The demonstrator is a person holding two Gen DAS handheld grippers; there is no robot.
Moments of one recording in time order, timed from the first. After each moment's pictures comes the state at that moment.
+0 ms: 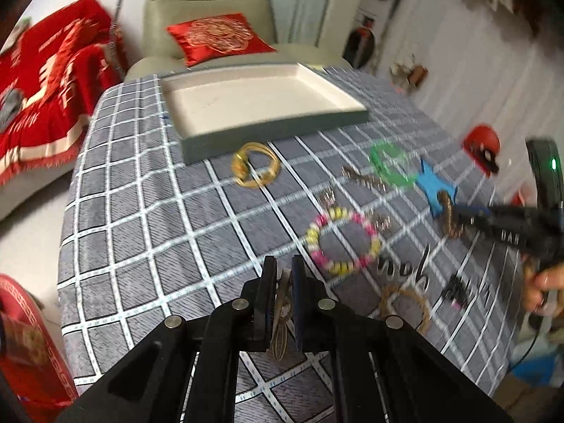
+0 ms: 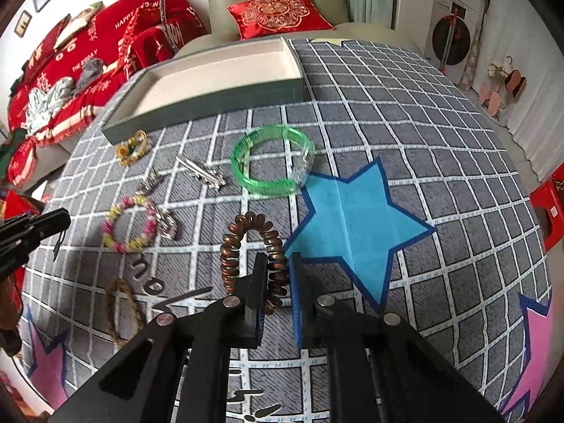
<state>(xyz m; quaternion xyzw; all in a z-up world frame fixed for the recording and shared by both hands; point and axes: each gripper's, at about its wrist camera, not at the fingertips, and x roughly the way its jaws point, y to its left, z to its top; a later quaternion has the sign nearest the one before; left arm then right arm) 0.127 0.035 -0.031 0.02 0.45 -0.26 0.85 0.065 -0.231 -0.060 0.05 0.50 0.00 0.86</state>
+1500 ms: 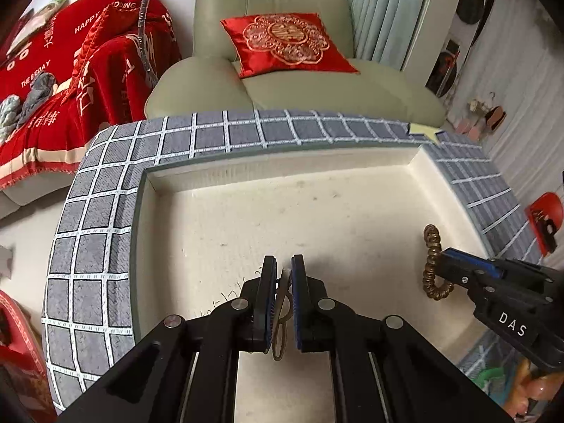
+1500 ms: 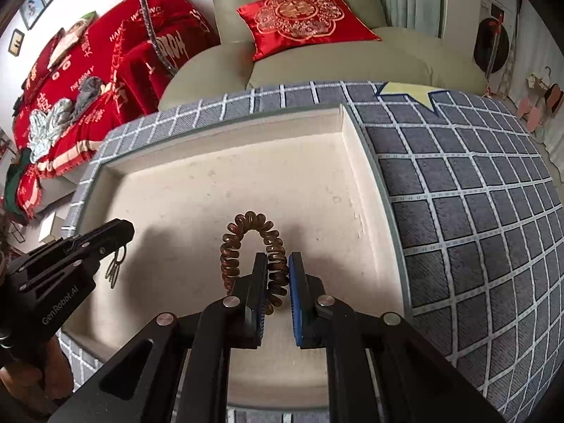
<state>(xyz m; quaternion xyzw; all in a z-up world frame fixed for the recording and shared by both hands) 0.375 -0.038 -0.049 -0.01 0.47 -0.12 0.87 0.344 -0.215 -0.080 0.08 0.51 0.04 0.86</state>
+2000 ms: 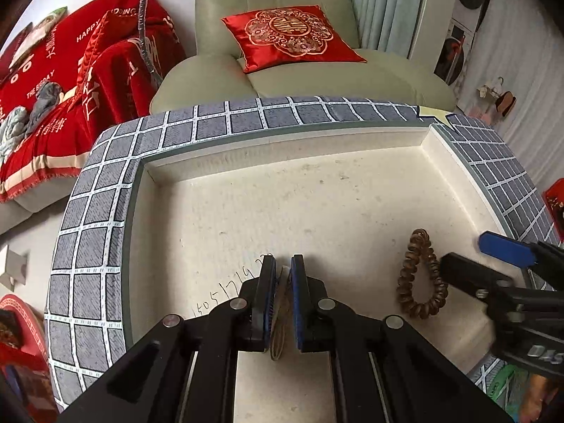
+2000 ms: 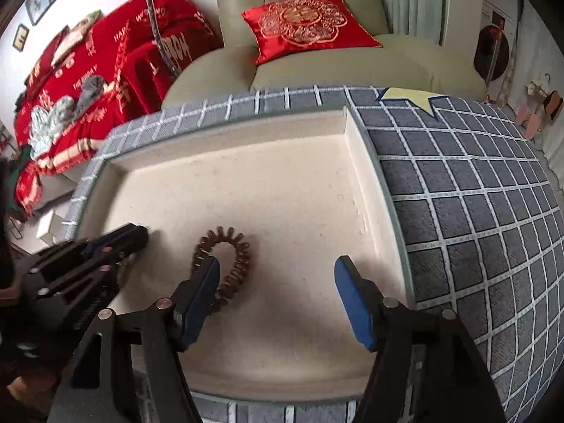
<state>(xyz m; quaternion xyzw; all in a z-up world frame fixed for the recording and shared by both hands) 0.368 -0.048 -0.059 0.02 0.47 -0.10 0.88 0.330 -0.214 -0.067 0.08 0.48 0.05 0.87</state>
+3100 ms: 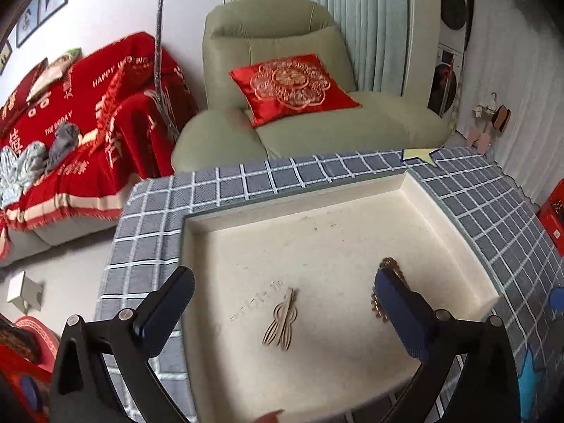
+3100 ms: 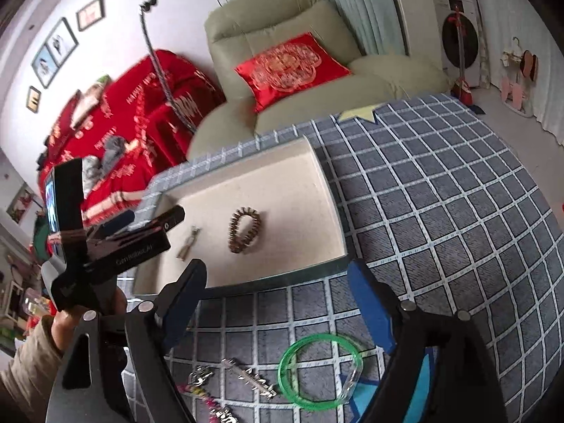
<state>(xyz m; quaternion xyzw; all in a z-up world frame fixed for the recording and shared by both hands) 0.336 -0.047 -0.008 0.05 0.38 -0.09 0.92 0.205 -0.259 -0.008 0.17 0.40 0.05 0.90</state>
